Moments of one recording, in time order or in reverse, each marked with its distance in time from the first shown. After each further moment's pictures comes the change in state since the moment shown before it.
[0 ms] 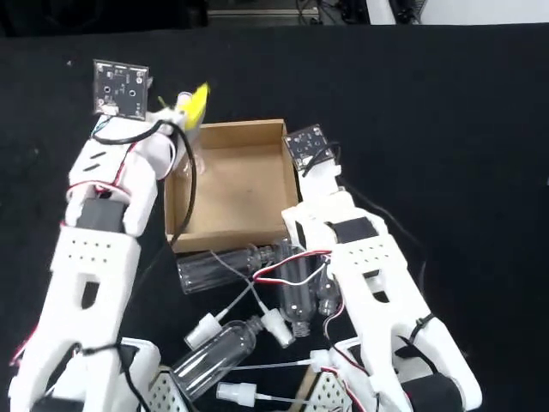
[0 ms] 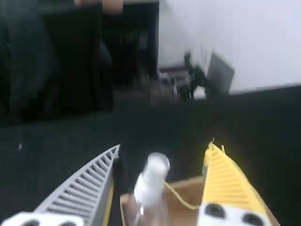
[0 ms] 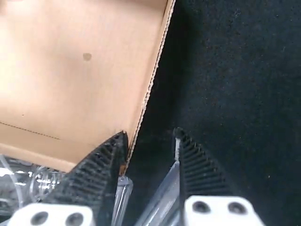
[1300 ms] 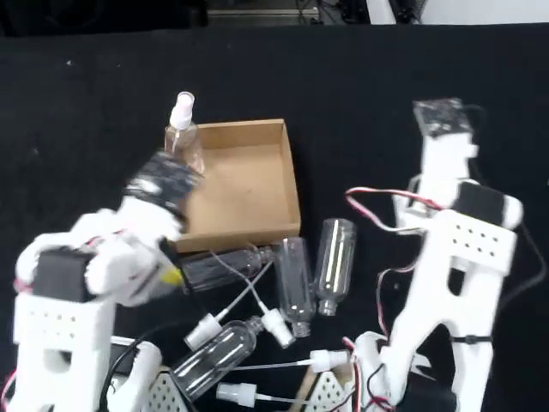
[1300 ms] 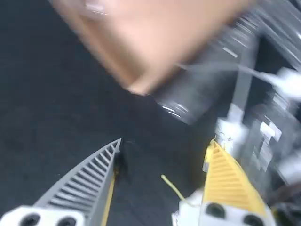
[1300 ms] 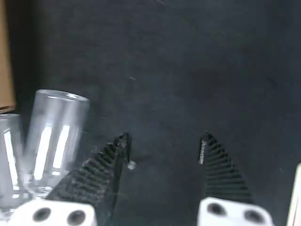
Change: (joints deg) left arm 2.6 -16.4 -8.4 76.1 -30.1; right arm 37.4 0.0 -29.5 40.4 14.9
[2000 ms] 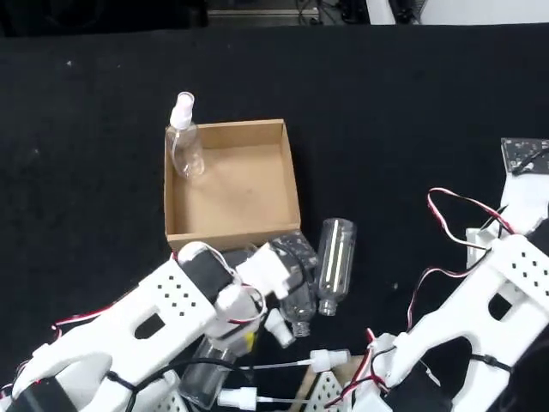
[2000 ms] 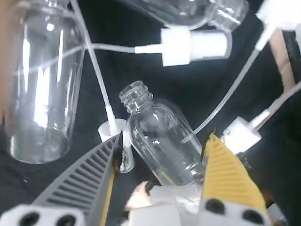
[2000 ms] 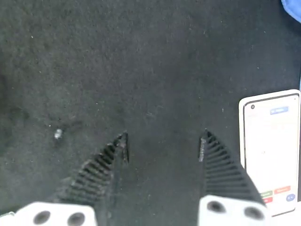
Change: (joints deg) left arm 38.5 17.8 17.5 -15.2 21.9; right arm 22.5 0.0 0.0 0.0 15.3
